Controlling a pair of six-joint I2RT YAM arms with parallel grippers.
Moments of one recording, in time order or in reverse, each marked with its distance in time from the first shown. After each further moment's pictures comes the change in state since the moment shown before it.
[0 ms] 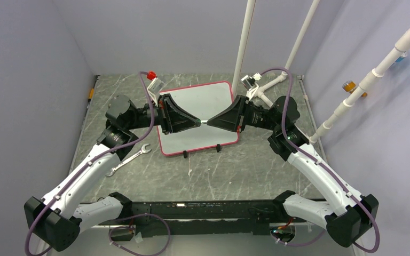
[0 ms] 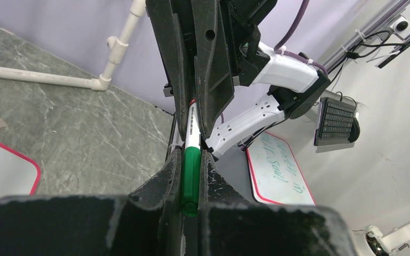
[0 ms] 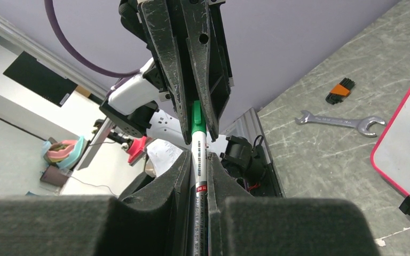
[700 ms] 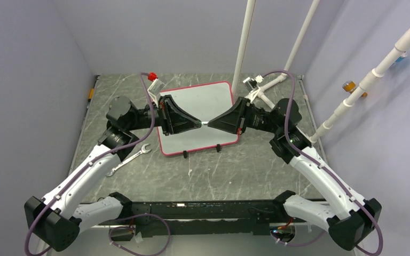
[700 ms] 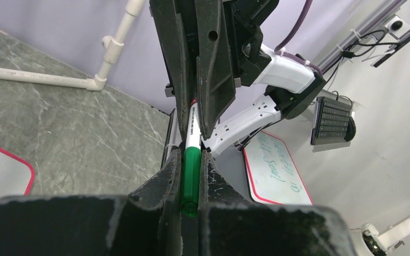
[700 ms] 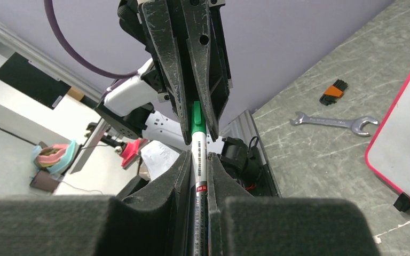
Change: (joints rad) left arm -0.007 -0.002 -0.008 0.013 -0.003 -0.008; right arm 0.011 -0.022 0.000 -0.035 0.031 -0.023
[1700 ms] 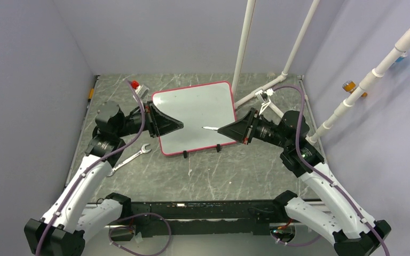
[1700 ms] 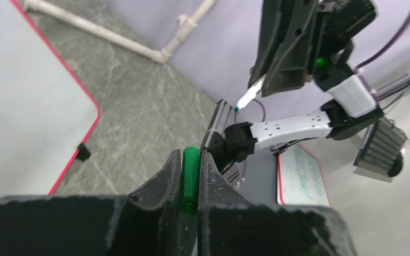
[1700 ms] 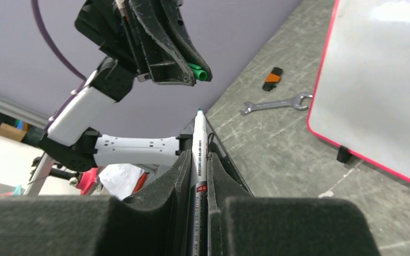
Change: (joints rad) left arm 0.220 -0.120 -0.121 -0.176 0.024 0.056; right arm -0.011 -0.194 -0.087 -0.275 0.203 -0.135
